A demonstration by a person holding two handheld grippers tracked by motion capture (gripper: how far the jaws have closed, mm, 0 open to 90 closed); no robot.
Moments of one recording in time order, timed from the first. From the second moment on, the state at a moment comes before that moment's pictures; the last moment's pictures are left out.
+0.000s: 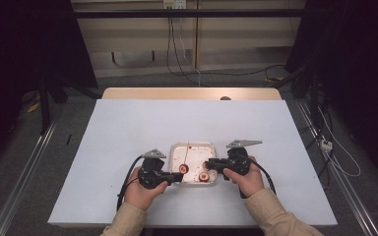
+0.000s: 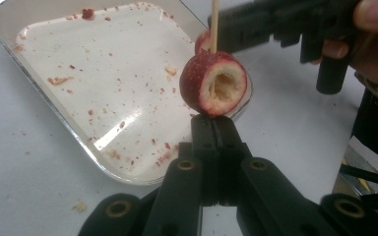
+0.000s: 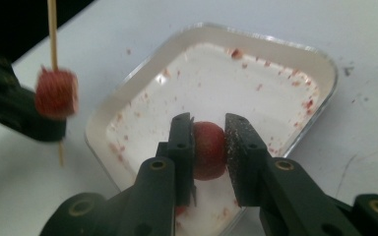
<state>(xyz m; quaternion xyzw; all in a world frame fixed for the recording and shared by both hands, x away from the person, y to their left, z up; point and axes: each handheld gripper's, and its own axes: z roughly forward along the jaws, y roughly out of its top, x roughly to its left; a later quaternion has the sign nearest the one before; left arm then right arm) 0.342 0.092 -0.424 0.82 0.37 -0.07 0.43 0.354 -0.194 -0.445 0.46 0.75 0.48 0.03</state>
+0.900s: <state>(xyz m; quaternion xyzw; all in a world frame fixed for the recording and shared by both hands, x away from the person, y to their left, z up) 0.331 0.062 -0.437 0.84 0.34 -0.11 0.41 0.349 -0.192 -0.389 0.48 0.64 0.60 0.04</state>
